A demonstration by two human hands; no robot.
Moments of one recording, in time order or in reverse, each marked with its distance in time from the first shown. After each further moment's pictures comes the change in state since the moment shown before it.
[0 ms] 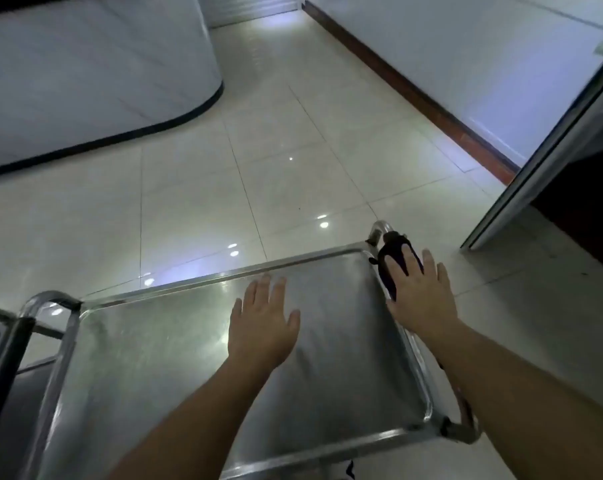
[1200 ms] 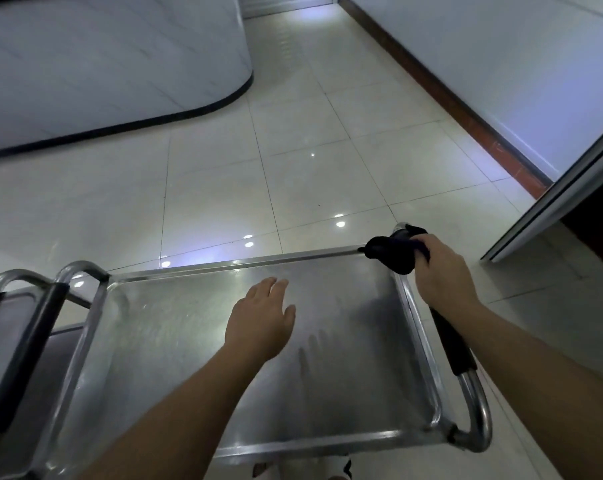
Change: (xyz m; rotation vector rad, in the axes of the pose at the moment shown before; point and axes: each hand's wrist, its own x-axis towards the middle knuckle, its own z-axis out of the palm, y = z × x) left_hand -0.010 -0.029 -0.012 -0.012 -0.039 -0.027; right_hand 0.023 0.002 -0.036 0.819 0.258 0.042
